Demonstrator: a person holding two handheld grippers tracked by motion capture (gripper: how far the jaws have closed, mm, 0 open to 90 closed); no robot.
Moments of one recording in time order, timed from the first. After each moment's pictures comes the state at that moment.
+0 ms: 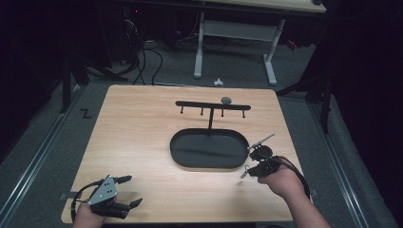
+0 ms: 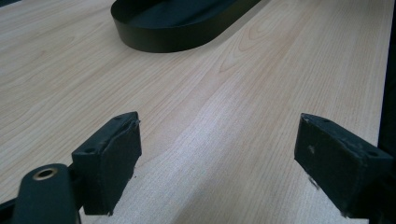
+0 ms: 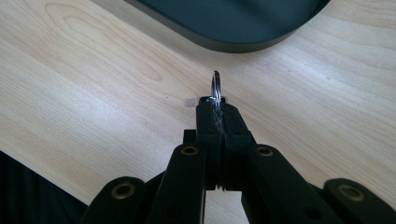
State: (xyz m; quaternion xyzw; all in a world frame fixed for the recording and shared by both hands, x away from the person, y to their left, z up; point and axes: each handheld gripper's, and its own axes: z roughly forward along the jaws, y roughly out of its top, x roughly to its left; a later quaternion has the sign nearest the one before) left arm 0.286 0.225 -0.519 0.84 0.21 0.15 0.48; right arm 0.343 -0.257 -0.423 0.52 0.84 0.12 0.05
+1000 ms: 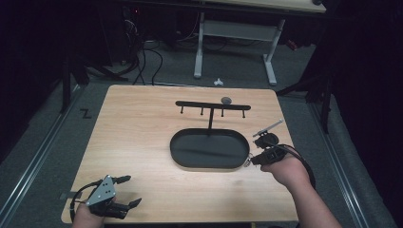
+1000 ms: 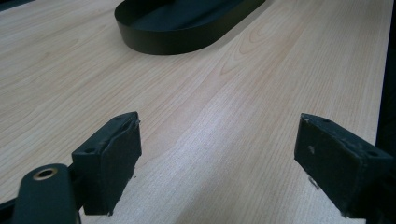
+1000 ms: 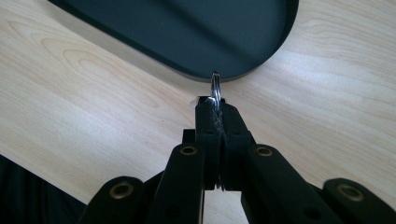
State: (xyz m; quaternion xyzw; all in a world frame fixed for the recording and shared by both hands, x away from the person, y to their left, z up) left arm 0.284 0.229 -0.518 0.83 0.21 0.15 0.49; right arm 0.357 -0.261 -0.385 0.54 0.82 0.14 0.06
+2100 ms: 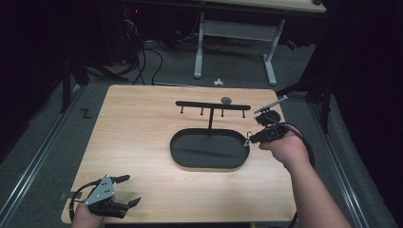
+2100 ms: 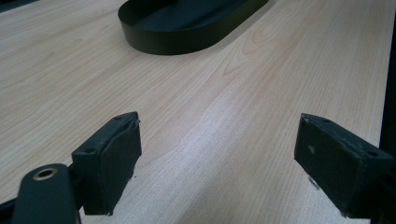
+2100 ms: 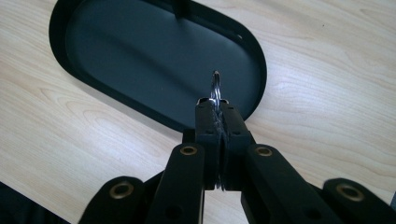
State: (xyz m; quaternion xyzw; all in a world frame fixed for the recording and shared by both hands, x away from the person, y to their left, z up) left arm 0.286 0.230 -0.518 0.83 0.21 0.15 0.48; right arm 0.394 -0.257 -0.339 0.55 0.81 0.18 0.08
